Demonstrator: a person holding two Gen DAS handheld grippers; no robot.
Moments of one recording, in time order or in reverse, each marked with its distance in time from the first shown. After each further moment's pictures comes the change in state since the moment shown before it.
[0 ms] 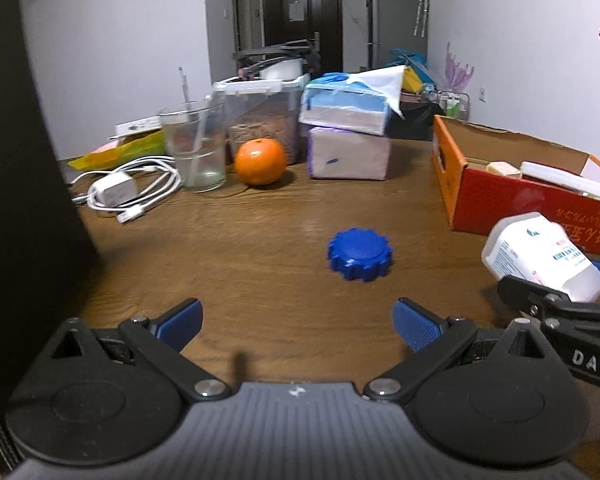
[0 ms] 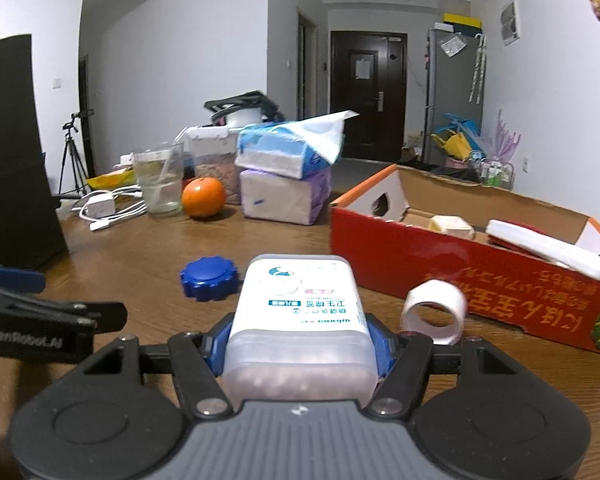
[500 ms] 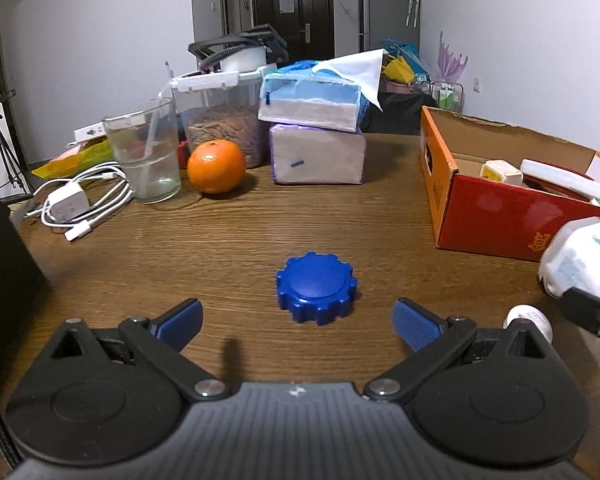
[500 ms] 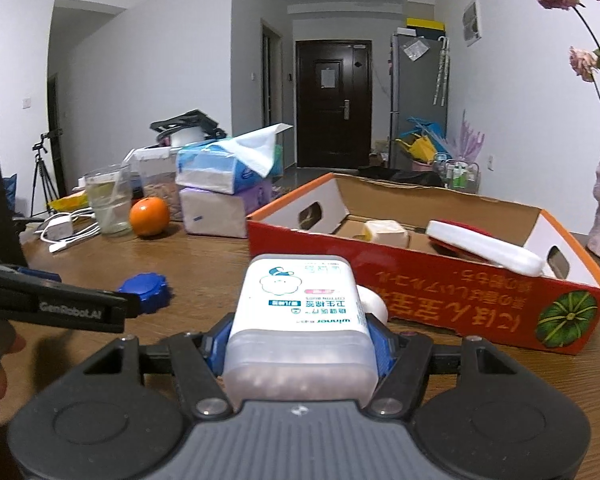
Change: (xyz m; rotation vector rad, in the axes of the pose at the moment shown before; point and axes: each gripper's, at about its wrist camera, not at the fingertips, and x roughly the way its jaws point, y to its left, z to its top) left arm 0.051 -0.036 0.023 0.017 0.027 -0.009; right arm -0.007 -0.049 0.000 0.052 -0.033 -0.081
